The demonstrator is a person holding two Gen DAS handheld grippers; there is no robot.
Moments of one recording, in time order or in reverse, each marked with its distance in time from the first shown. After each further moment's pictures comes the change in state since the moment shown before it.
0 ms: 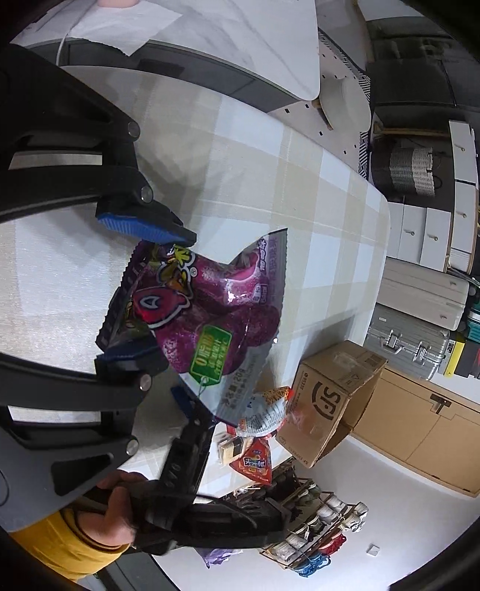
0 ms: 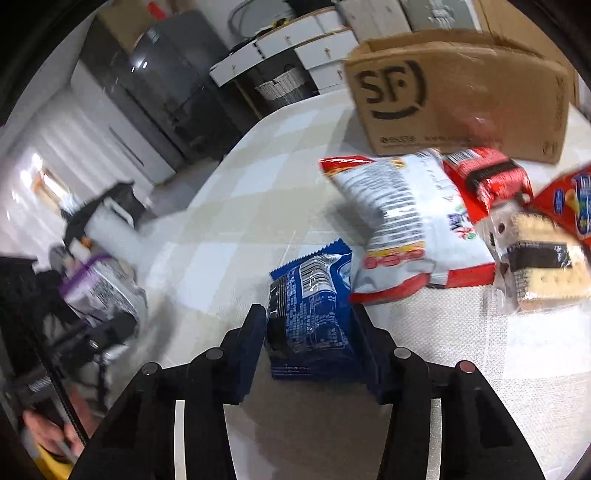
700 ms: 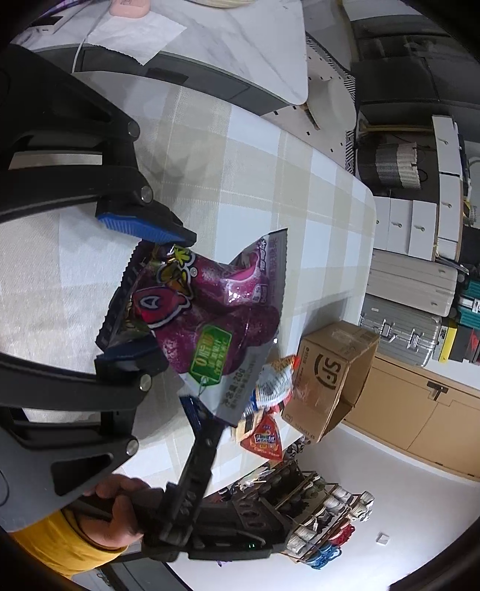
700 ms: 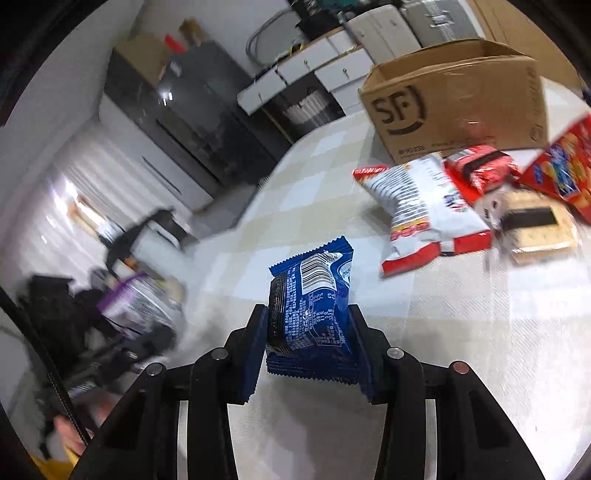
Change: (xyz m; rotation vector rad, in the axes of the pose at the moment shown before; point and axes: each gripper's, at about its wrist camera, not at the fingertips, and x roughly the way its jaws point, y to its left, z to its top) left arm -0.034 -0.041 -0.017 0.047 -0.038 0.014; right arm -0.058 -0.014 -0.032 0.125 -0.110 0.231
